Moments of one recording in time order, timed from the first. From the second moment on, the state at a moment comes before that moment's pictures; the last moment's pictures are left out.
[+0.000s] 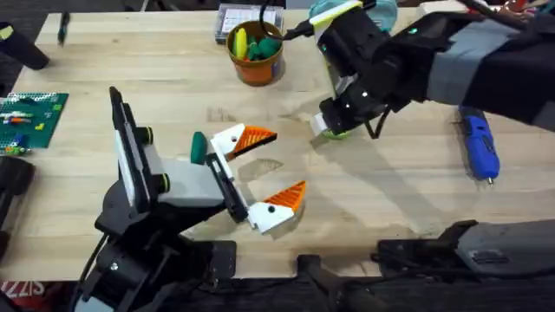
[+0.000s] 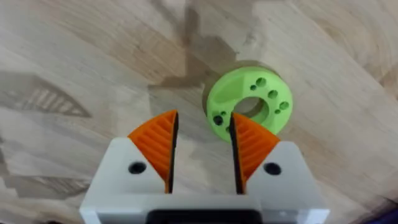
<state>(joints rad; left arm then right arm) -0.42 0.00 0.03 -0.10 0.66 -0.05 0.61 1.56 1.11 -0.85 0.13 0.19</state>
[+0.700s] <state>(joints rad) -0.42 0.00 0.03 -0.10 0.66 -0.05 0.61 1.64 1.11 -0.79 0.13 0.20</state>
